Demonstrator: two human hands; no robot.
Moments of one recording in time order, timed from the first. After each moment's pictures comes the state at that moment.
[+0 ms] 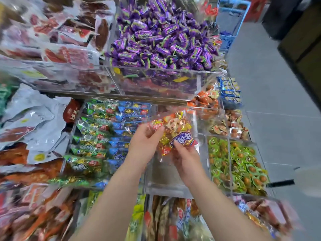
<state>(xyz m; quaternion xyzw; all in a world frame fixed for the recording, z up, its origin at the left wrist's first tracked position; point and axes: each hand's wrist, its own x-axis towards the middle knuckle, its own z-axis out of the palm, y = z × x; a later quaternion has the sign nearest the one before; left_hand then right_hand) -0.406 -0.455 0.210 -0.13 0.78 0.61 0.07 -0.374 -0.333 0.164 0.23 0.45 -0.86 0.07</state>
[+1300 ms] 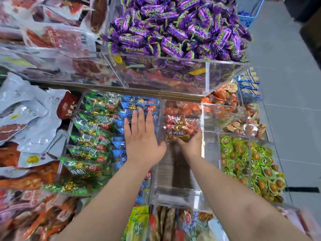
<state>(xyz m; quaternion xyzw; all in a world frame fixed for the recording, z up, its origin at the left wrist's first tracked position) -0.441 -0.476 0.141 0.01 1.00 0.06 -0.02 -0.470 -0.312 0.022 0.26 0.81 -0.52 -0.01</state>
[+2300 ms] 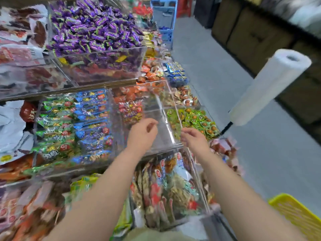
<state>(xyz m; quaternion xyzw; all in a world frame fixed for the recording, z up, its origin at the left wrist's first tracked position) -0.311 -0.398 0.184 0.14 0.86 0.48 0.07 -0.236 -0.225 0.155 0.32 0.72 -0.61 -0.03</state>
